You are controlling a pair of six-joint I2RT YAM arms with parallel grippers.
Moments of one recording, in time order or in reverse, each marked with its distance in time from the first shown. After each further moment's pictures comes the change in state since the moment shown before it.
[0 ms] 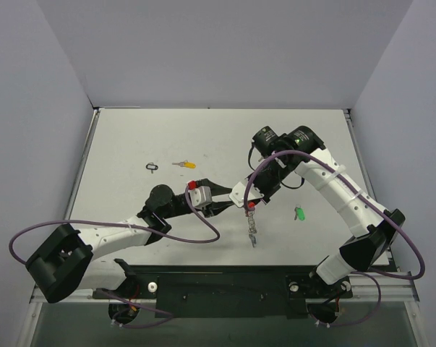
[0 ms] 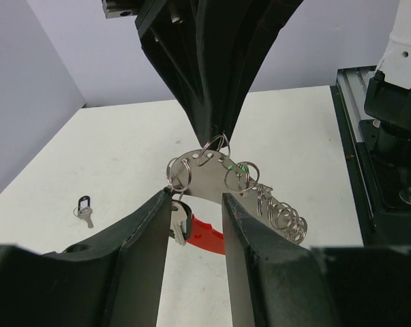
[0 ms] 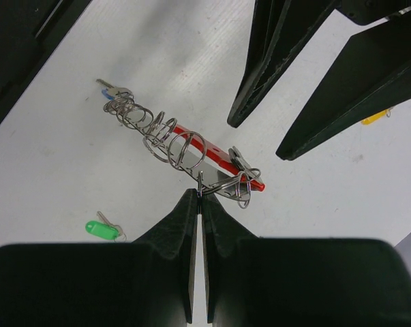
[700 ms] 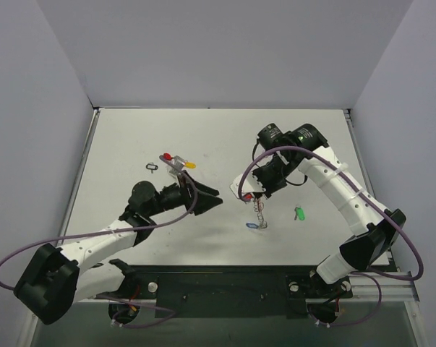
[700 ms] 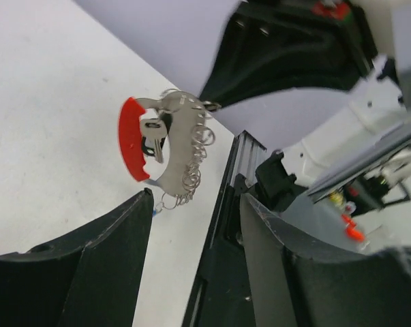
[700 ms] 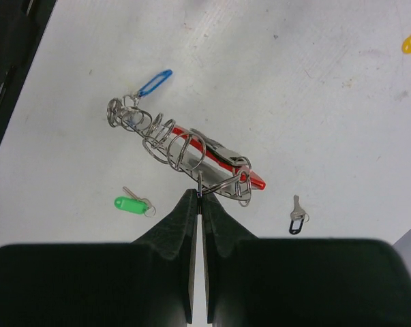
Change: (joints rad) left arm 0.227 -0.133 -0.028 -0.202 0.056 -0.934; right arm -0.058 0.001 -0.011 0.016 0.097 0.143
